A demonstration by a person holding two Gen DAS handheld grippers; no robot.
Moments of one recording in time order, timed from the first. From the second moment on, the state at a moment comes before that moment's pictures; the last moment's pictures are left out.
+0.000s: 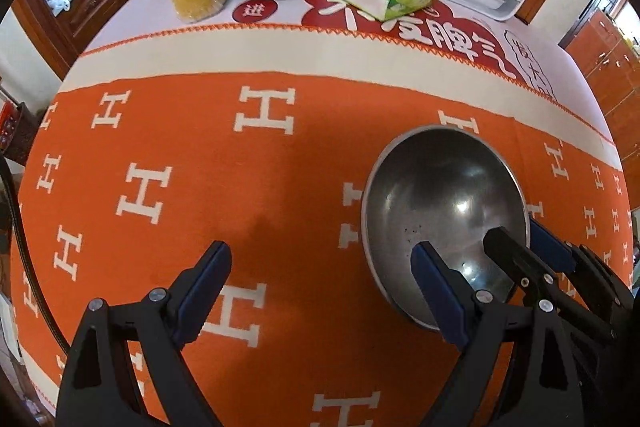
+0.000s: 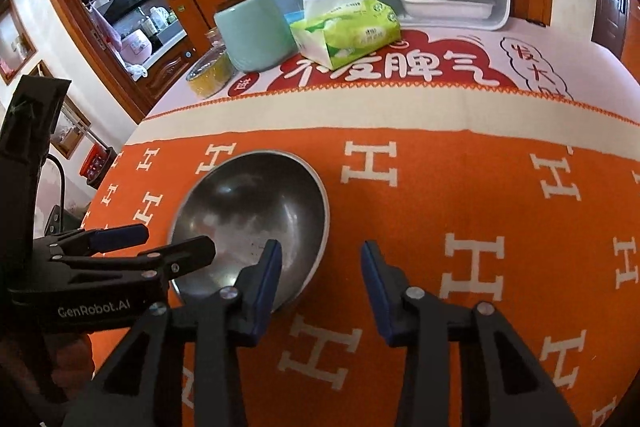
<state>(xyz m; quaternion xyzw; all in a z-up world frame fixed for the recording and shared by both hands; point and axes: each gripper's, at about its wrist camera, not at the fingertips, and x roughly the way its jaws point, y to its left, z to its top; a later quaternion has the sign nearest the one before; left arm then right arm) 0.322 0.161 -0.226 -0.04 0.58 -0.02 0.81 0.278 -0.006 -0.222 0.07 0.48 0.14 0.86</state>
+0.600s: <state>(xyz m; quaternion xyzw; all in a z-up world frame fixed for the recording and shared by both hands) 0.322 0.146 -0.239 -0.06 0.61 -0.08 0.79 0.277 -0.002 -0.223 0.07 0.48 0.14 0.86</state>
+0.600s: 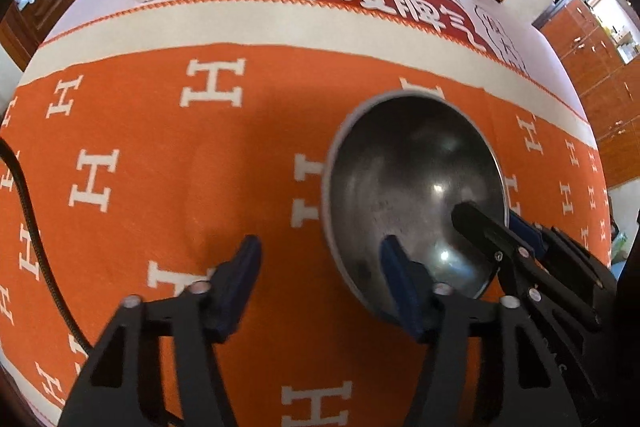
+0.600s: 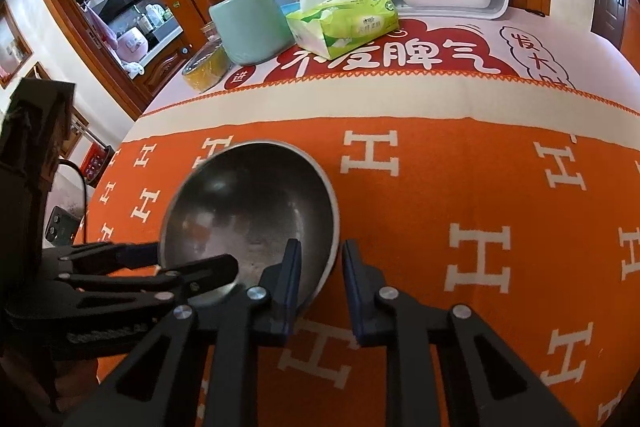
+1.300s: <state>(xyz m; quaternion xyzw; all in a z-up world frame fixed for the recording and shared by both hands) 0.268 0.142 -0.204 -0.03 0.60 -0.13 0.79 0.226 0.010 -0.172 0.04 0.45 0.11 0.89</state>
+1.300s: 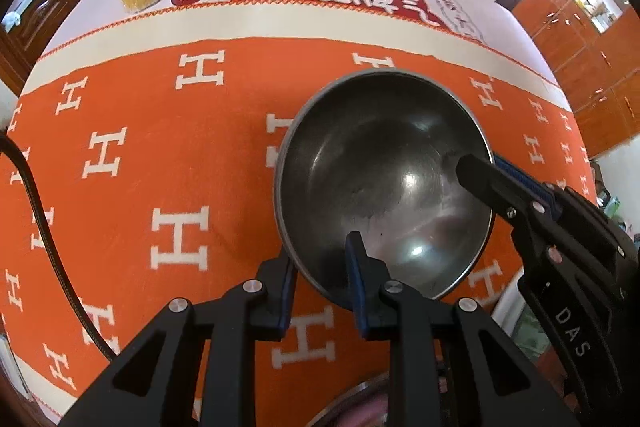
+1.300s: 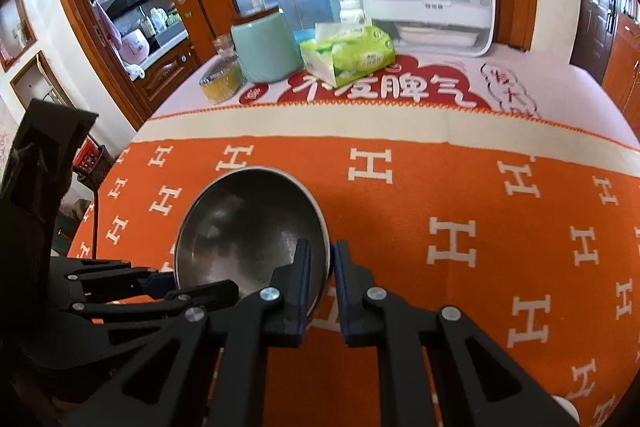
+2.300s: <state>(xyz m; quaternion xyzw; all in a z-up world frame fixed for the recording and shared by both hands) 0.121 0.165 -0.125 0.00 0.54 -0.17 0.83 0.069 0.032 -0.106 0.04 0.38 0.07 0.92</state>
